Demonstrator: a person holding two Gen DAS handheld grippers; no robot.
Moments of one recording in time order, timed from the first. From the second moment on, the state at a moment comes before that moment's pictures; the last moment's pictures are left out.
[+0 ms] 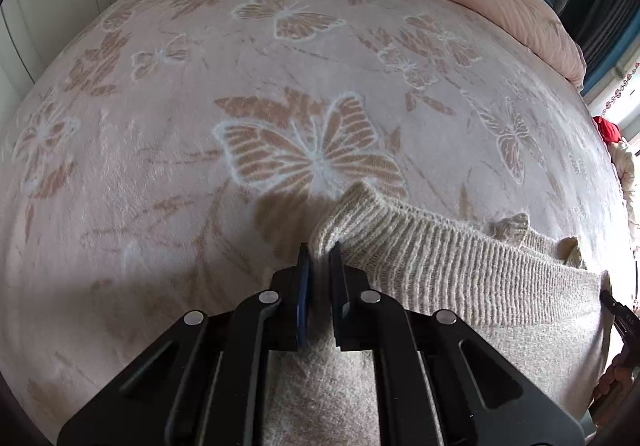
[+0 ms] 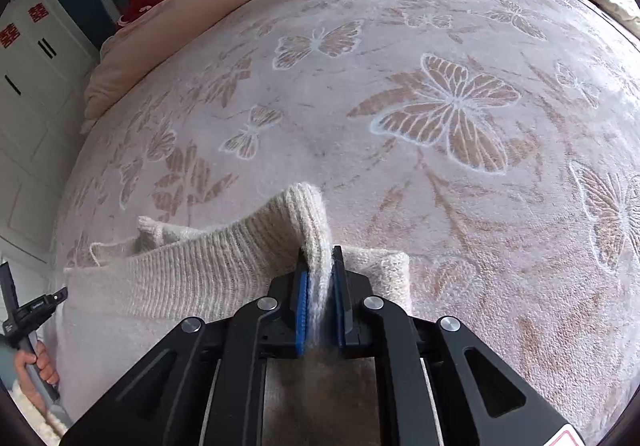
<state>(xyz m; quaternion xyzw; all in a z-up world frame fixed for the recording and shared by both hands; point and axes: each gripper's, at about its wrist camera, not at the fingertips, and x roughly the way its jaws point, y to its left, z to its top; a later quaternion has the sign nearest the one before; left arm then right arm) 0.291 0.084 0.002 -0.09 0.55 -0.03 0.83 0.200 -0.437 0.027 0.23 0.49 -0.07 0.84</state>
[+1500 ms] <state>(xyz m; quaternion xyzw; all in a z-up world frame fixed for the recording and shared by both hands) 0.119 0.005 0.085 -0.03 0.46 -0.14 0.87 0.057 -0.321 0.105 0.17 0.46 0.01 0.87</state>
